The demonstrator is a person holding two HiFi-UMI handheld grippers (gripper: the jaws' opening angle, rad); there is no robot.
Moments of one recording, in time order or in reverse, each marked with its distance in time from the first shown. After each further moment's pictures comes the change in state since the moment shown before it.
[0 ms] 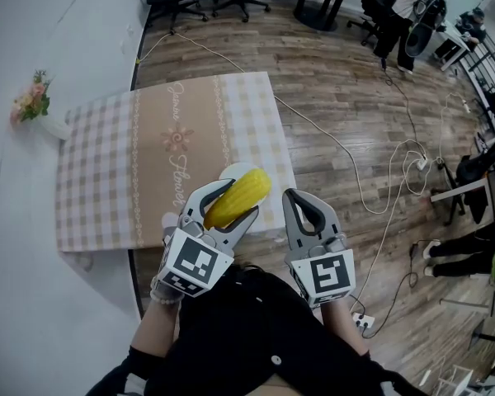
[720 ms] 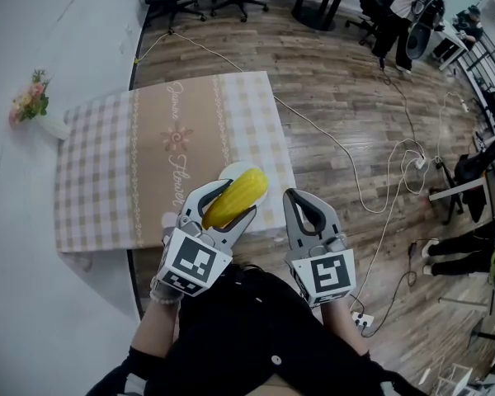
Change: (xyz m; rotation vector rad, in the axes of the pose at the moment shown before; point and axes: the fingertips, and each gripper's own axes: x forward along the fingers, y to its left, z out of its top) left arm -0.003 0.005 0.006 0.018 -0.017 -0.002; right arm -0.001 0.001 0.000 0.001 0.006 -0.014
